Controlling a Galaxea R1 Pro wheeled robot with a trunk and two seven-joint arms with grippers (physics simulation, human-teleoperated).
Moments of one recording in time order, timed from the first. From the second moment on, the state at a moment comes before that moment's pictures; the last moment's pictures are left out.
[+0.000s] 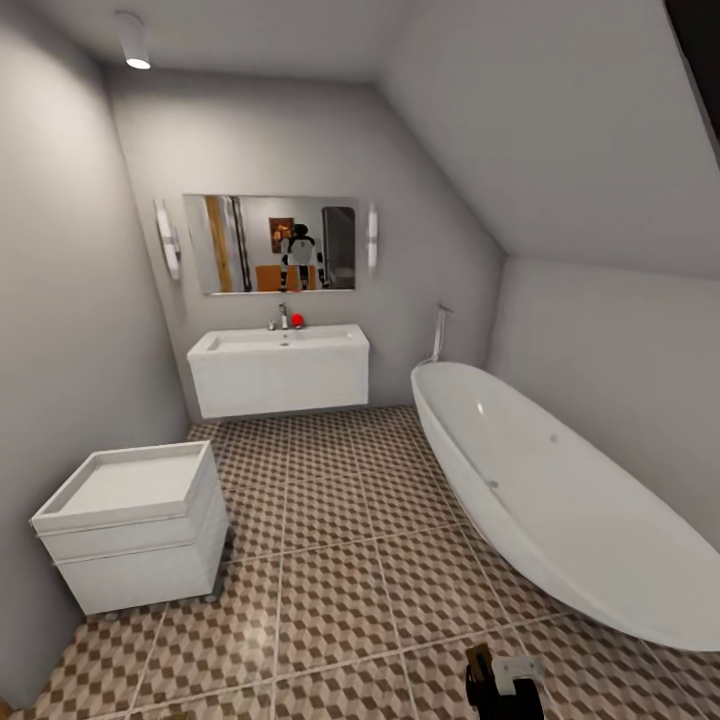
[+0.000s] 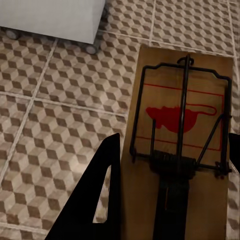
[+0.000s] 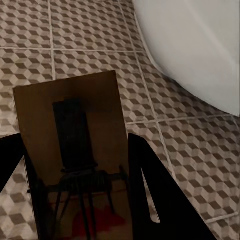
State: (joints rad) left arm -0.31 0.12 -0.59 0.07 1.06 -0.61 -0.22; right arm -0.50 0.02 0.03 0.08 0.17 -0.53 -0.28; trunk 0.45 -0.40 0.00
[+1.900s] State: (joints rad) left arm -0.35 0.24 -0.60 -0.33 0.80 -0.26 0.01; right arm -0.44 0.05 0.03 -0.14 0.17 -0.23 -0.20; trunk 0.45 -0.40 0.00
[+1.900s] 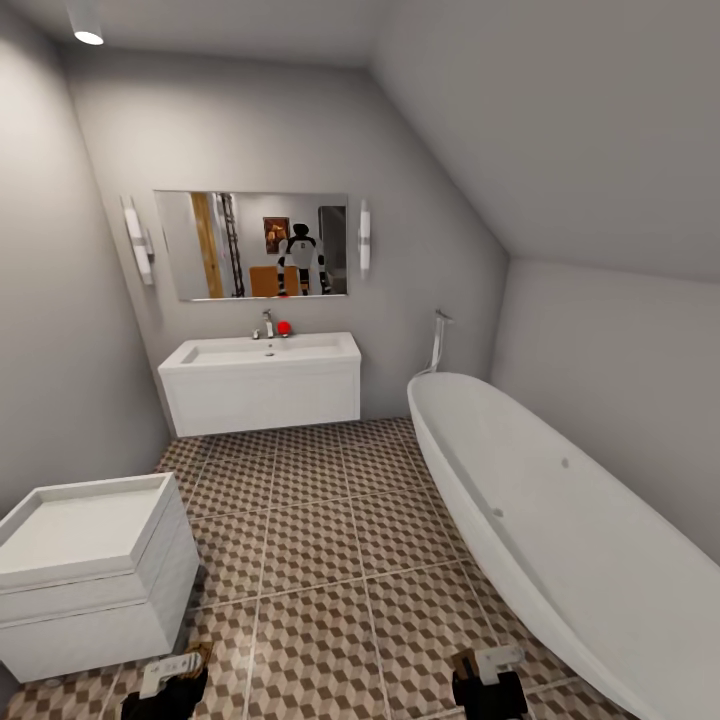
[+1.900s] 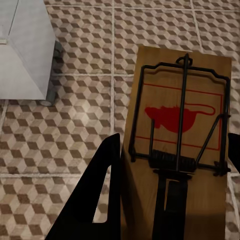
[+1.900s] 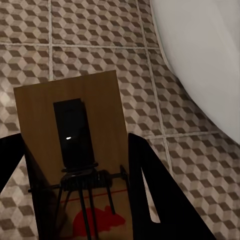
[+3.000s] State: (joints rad) left arm -0.35 0.20 -0.59 -0.27 0.78 -0.26 0.02; right arm -0.44 0.05 0.03 -0.12 0.16 -0.23 -0.20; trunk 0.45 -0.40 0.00
